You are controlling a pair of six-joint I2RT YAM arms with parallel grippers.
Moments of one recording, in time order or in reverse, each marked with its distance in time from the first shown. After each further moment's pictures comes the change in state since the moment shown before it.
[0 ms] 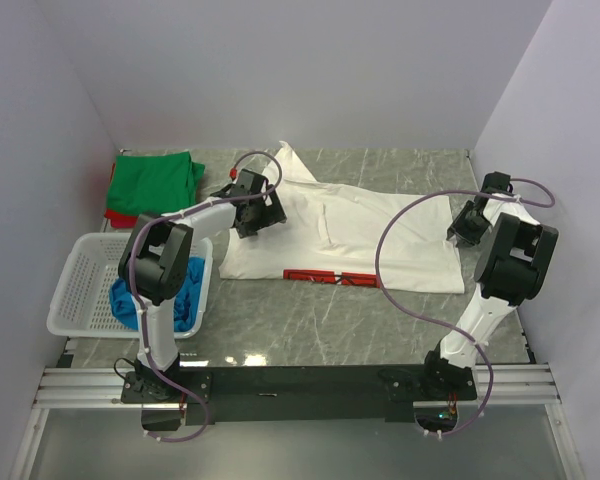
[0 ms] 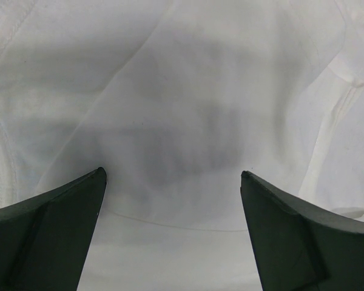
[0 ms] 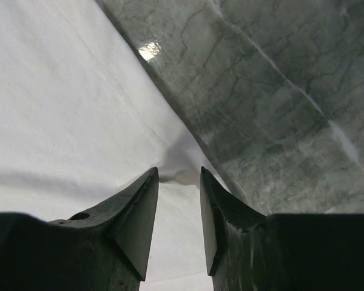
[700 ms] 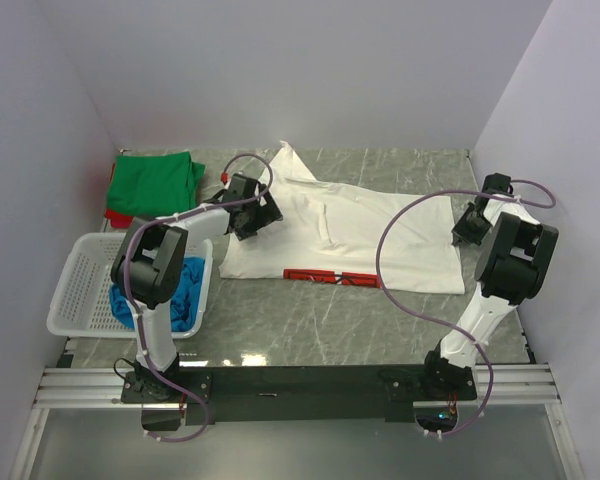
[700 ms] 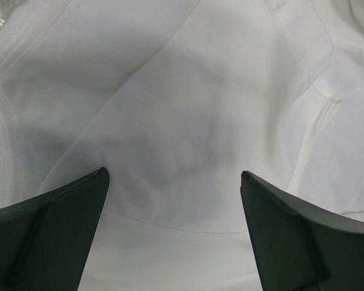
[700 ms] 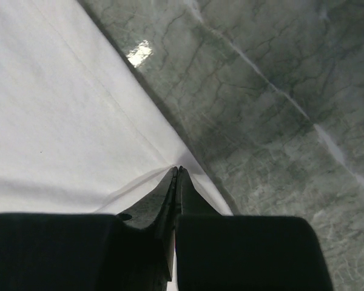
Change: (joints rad) left arm 0.031 -0.042 -0.104 0.121 0.021 -0.079; right arm -0.004 0.012 -0.003 0.009 0.022 -0.009
